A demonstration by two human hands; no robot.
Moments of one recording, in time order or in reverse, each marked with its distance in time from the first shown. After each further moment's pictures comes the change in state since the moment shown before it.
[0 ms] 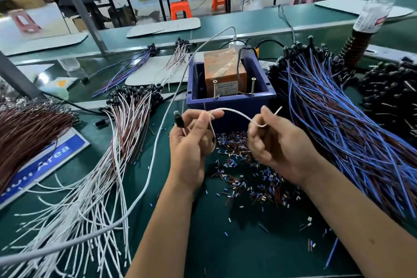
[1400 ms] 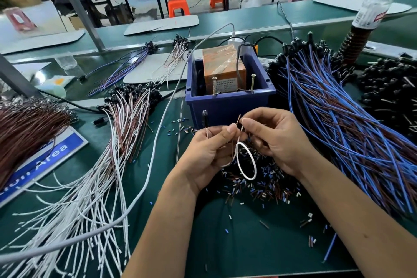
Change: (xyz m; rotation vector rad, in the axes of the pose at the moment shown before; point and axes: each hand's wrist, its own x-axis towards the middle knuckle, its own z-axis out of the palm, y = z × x) left_hand 0.000 -0.007 0.008 0.021 -0.277 -0.505; right_hand 0.006 0.006 -0.003 -0.320 0.141 -0.221
